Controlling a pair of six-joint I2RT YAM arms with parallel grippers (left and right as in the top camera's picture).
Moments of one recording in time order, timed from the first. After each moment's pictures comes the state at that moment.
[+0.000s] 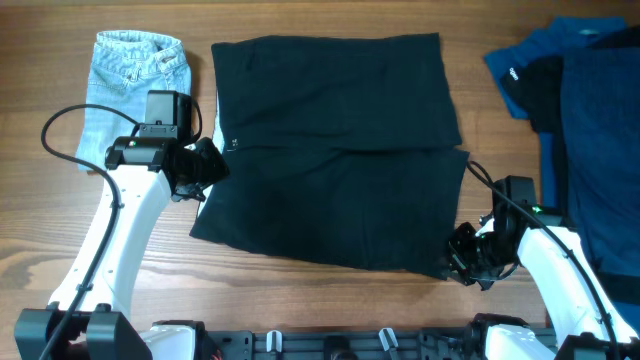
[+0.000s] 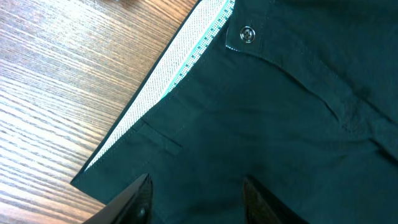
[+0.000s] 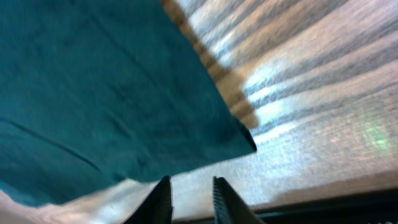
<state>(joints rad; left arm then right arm) -0.06 1.44 1.07 -0.90 0.07 -0.59 -0.12 1.24 0.57 -1.01 -0.40 0.72</state>
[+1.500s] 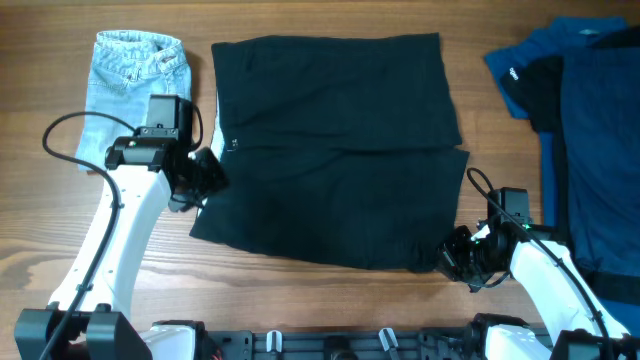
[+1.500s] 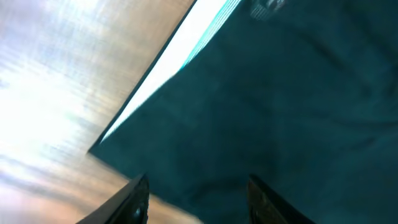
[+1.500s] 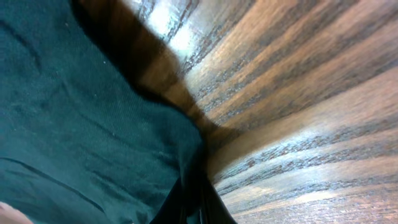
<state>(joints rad) -0.06 1.44 1.07 -1.02 0.07 -0.59 -0.12 1.24 0.43 -0.75 -0.43 0.80</state>
